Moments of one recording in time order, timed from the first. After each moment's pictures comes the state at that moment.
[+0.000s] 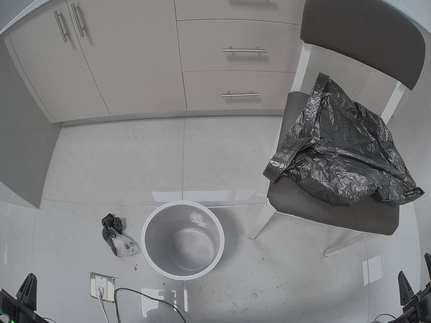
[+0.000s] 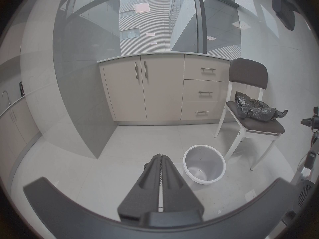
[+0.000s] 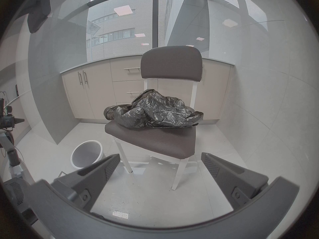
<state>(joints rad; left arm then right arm) 0.01 0.03 -0.02 0.02 0.00 0.01 0.00 0.02 -0.02 0.00 0.00 -0.03</state>
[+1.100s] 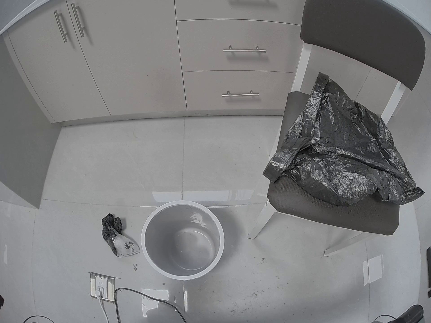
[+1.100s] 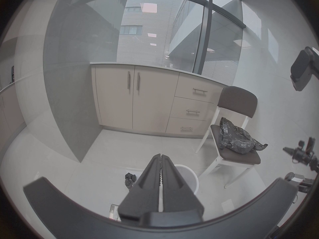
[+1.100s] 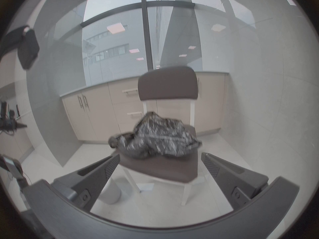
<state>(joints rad) -0.06 0.30 -0.52 0.23 -0.07 -0.13 0.02 0.08 -0.20 0.00 -0.01 0.08</state>
